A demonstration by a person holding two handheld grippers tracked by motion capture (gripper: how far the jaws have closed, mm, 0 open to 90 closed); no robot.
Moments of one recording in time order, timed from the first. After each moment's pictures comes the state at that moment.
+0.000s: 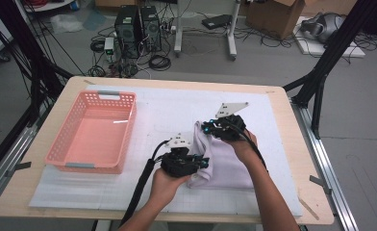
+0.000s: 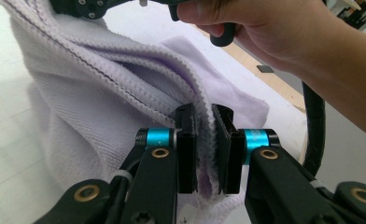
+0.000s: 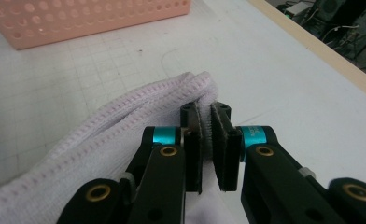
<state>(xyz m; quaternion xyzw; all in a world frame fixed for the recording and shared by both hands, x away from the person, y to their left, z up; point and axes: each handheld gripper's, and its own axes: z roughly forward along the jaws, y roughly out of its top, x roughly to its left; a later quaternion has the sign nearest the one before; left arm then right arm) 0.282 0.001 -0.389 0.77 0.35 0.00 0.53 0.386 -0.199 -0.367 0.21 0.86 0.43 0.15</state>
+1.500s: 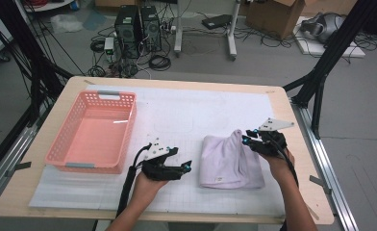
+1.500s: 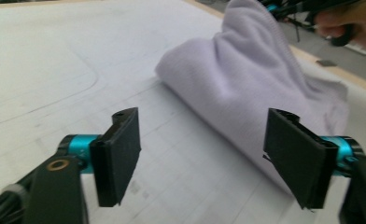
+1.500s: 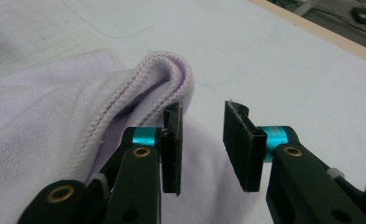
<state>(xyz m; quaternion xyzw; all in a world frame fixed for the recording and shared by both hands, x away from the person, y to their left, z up) 0.282 0.063 -0.428 0.76 0.34 0.12 0.54 0.346 -0.313 -0.395 0.35 0.82 0.40 0.22</state>
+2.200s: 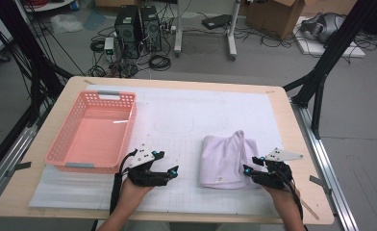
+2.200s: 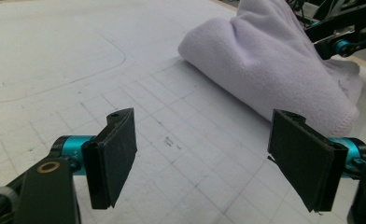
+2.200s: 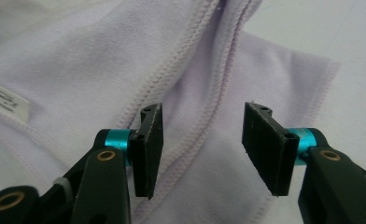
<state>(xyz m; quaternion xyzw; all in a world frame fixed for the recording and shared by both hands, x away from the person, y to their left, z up) 0.272 0.095 -0.441 0.76 0.33 0.14 0.54 0.268 -0.316 -0.427 0.41 0.80 0.41 0.17</state>
